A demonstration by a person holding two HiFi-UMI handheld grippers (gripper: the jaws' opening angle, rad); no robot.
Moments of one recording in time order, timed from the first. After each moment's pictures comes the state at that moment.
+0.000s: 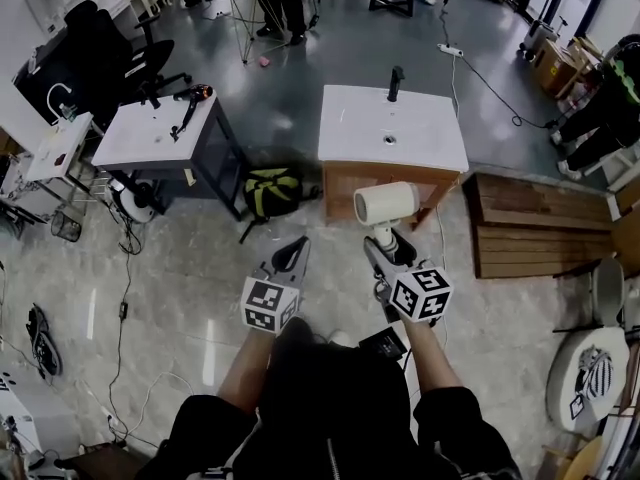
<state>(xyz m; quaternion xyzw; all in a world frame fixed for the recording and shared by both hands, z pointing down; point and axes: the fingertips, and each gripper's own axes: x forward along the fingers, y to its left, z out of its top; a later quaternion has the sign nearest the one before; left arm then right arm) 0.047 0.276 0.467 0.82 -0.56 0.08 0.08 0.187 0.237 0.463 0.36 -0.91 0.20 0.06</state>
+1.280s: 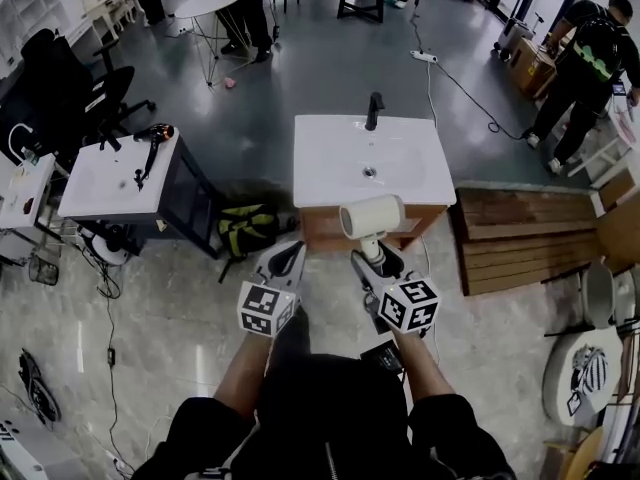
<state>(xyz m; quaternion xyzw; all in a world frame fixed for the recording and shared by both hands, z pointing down) 0.033 0.101 0.478 0.85 -0.51 0.07 0.09 0.159 0.095 0.477 0.39 -0.90 0.20 0.07</state>
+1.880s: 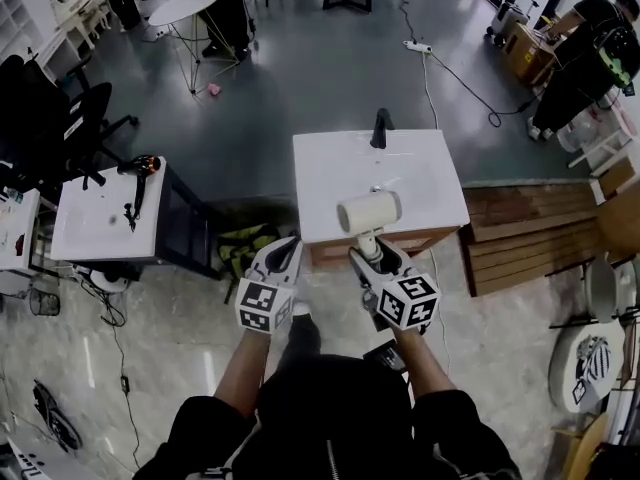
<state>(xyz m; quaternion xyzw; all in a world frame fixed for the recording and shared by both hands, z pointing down) -0.022 -0.043 0.481 0.86 -0.49 0.08 0.10 0.106 -0.039 0.479 0.41 -0.88 0.23 0.07</state>
